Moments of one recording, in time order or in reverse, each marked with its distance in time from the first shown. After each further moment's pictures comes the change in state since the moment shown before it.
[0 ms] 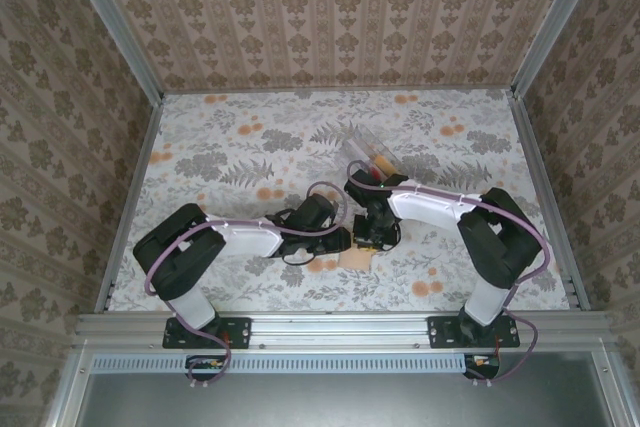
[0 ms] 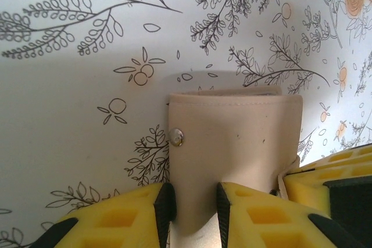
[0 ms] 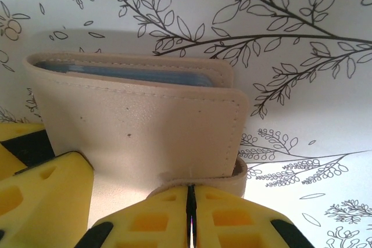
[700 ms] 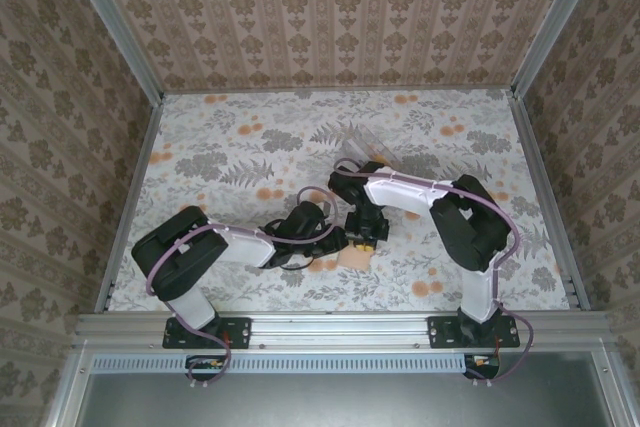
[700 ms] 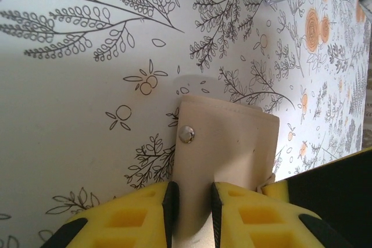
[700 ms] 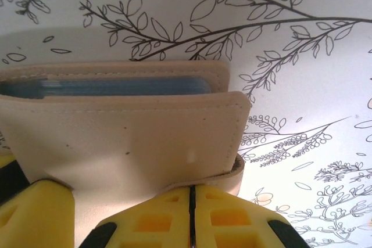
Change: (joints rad) left arm 0.008 -0.004 -0.147 0.310 0.001 -0.142; right arm 0.032 0.200 0.249 -0.264 0.047 0.109
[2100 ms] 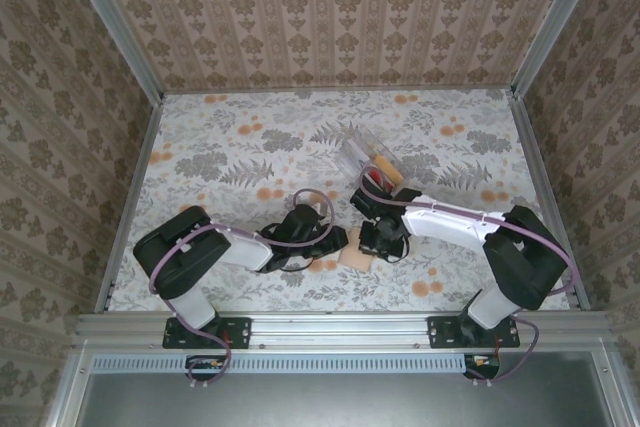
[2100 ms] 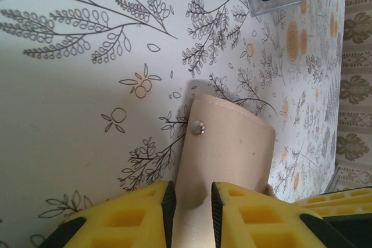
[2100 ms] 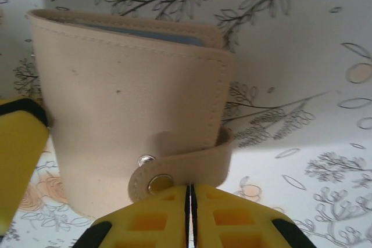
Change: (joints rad) left arm 0.006 0.006 -0.050 0.118 0.006 -0.051; right arm 0.007 -0.372 -0.399 0.352 0.009 0.061
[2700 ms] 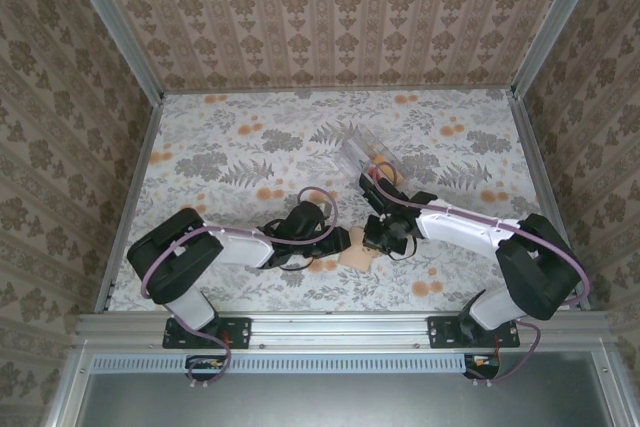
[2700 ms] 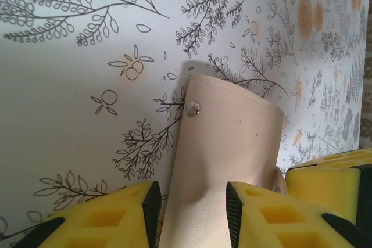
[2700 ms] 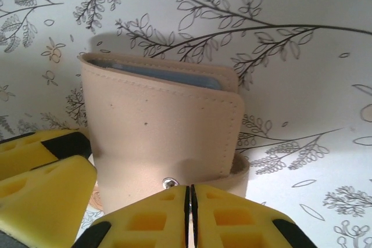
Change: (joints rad) left arm -0.008 -0.040 0.056 -0.179 0.011 0.085; right arm -0.065 -0.080 -0.096 0.147 -0.052 -0.005
